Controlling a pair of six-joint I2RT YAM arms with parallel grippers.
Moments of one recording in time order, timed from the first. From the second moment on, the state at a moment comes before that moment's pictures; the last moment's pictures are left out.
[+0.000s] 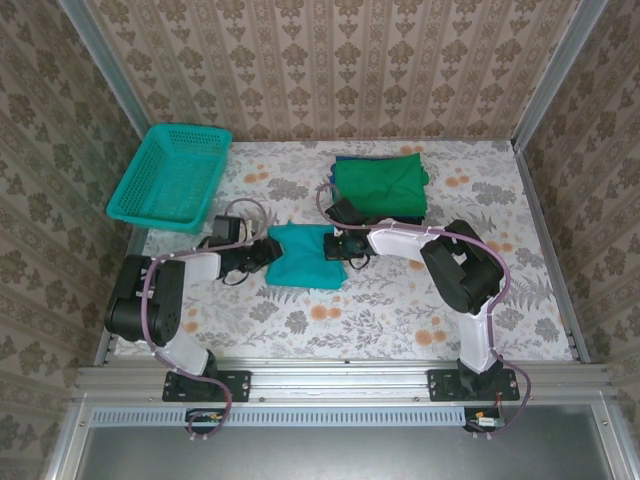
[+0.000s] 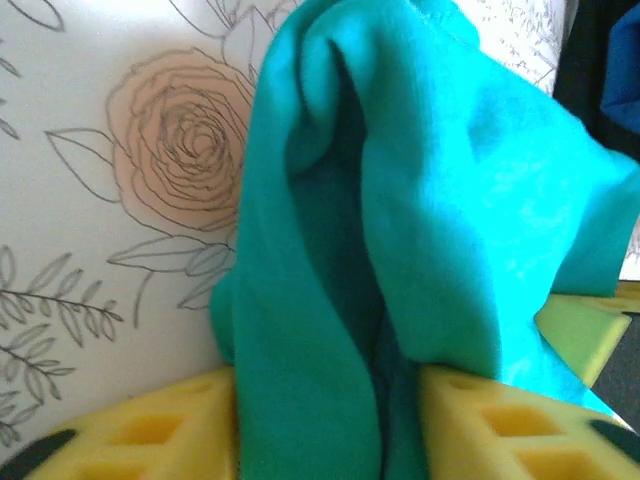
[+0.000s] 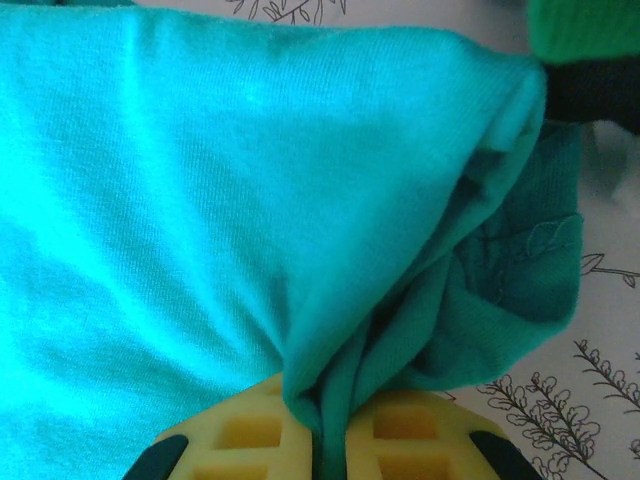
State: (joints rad) left arm -0.23 1.60 0.63 0.05 0.51 -0.61; right arm 0.64 2.00 1.28 -0.32 -0.09 0.58
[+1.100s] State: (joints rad) left arm -0.25 1.63 0.70 0.00 0.62 -0.58; right arm 0.64 1.94 1.26 -0.31 -0.12 0.58
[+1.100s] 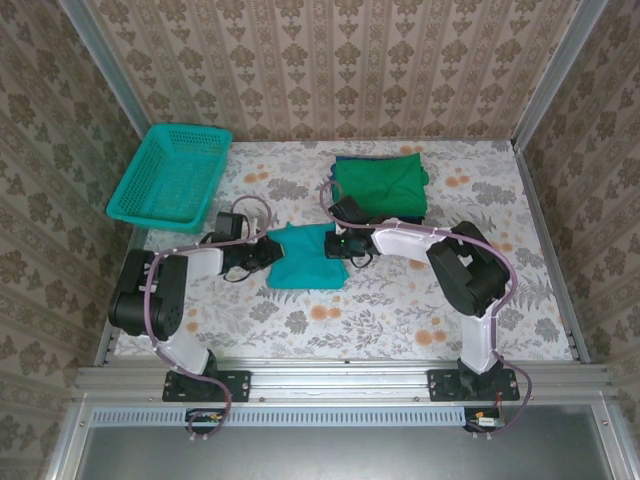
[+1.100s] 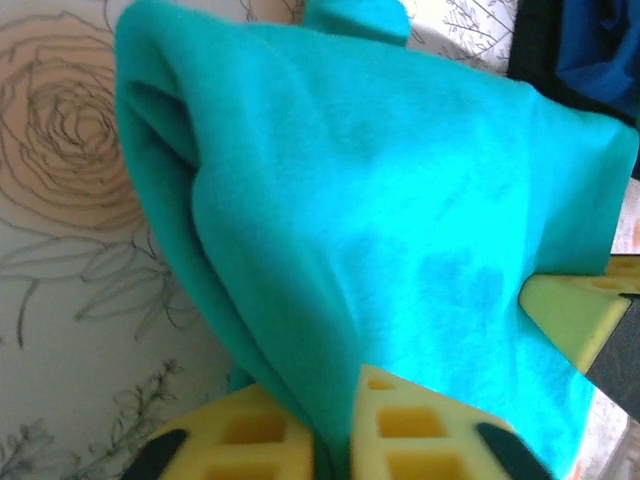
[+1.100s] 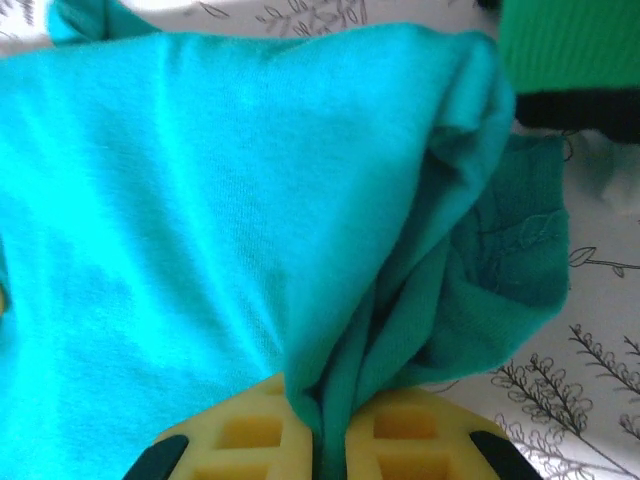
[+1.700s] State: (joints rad) left arm -0.37 1.58 1.21 -0.11 0.67 -0.56; right arm 0.45 1.59 1.38 -0.44 -0.13 0.49
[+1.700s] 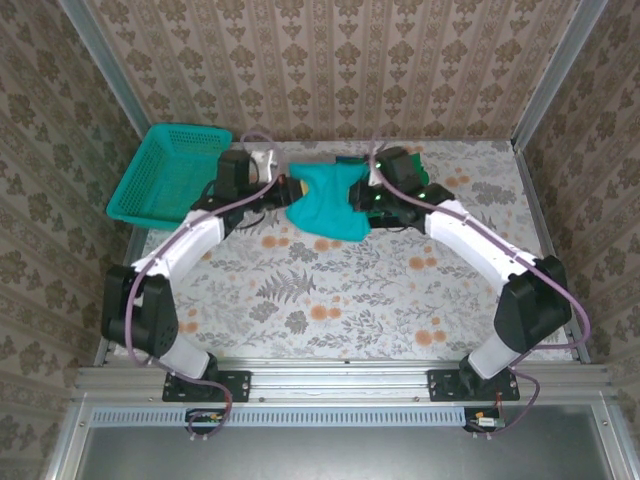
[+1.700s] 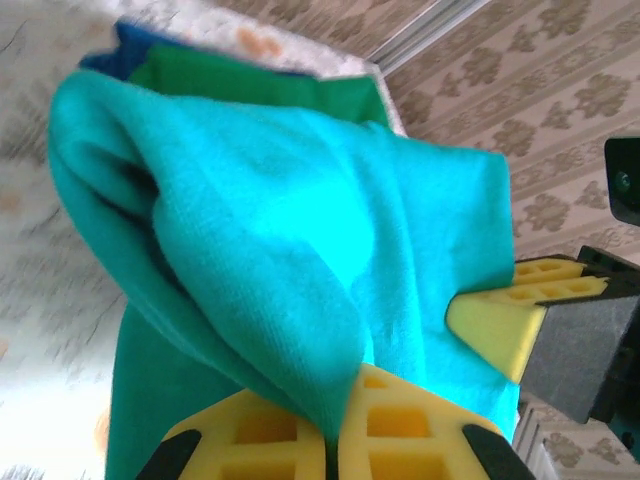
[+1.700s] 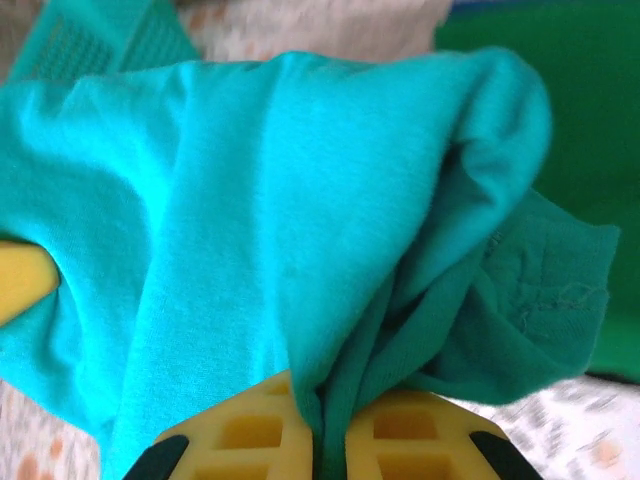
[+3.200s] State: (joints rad) left arm -0.51 2.15 1.96 -0.49 0.65 -0.55; right arm 0.02 1.91 1.61 -0.57 -0.37 0.44
